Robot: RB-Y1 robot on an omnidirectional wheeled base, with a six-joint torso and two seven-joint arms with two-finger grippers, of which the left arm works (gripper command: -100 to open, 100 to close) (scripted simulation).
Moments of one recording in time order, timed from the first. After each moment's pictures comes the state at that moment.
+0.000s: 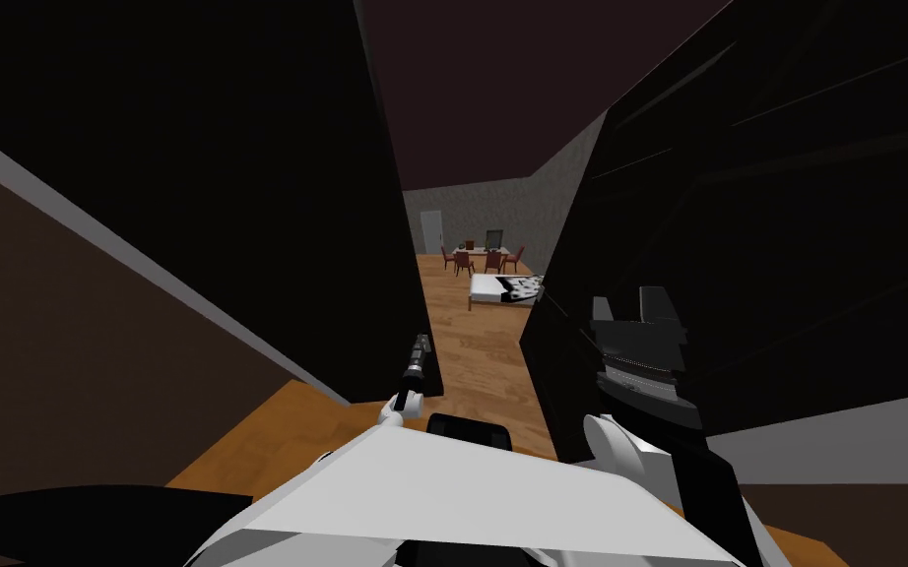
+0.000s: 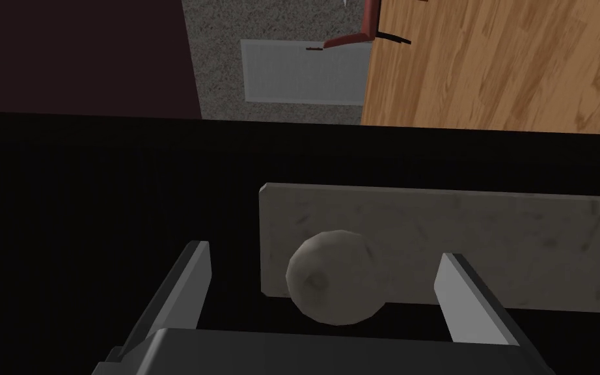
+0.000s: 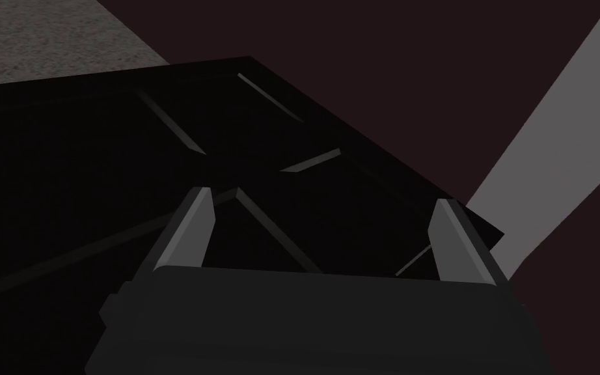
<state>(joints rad) -0.09 0.05 0.07 -0.69 0.14 -0.81 -0.07</state>
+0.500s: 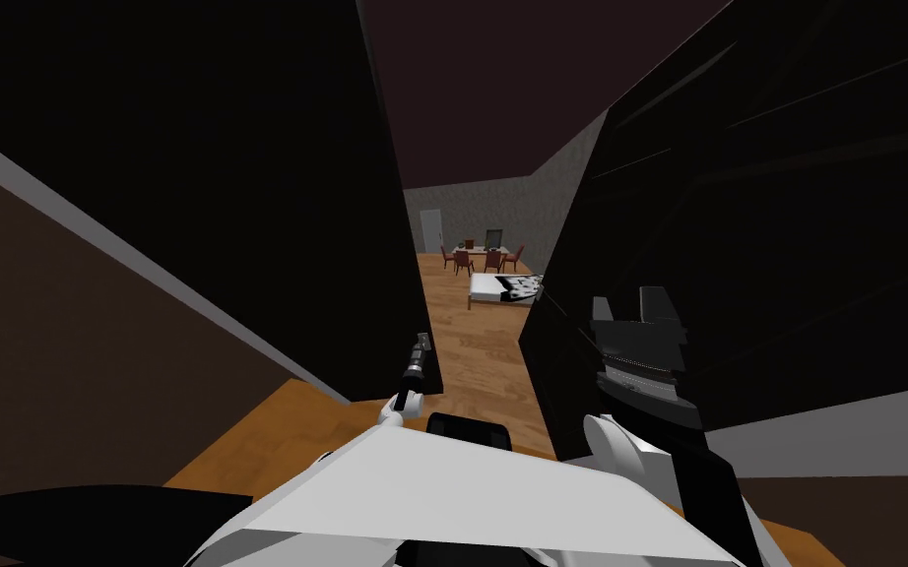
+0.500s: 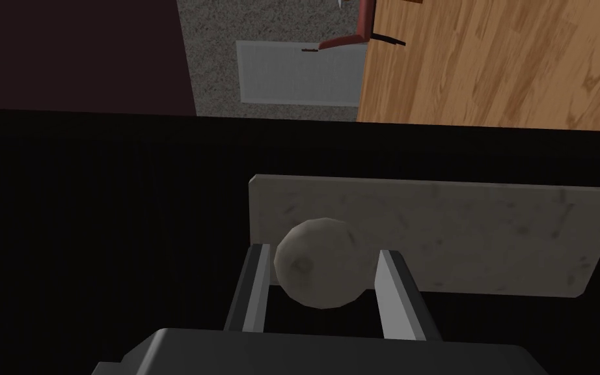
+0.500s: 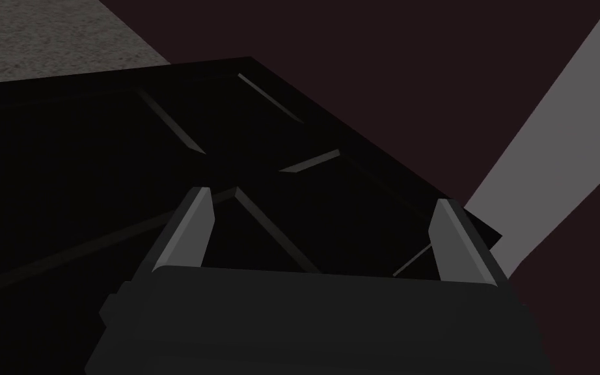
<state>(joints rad) -0.09 0.05 0.07 -0.69 0.14 -0.80 -0.07</state>
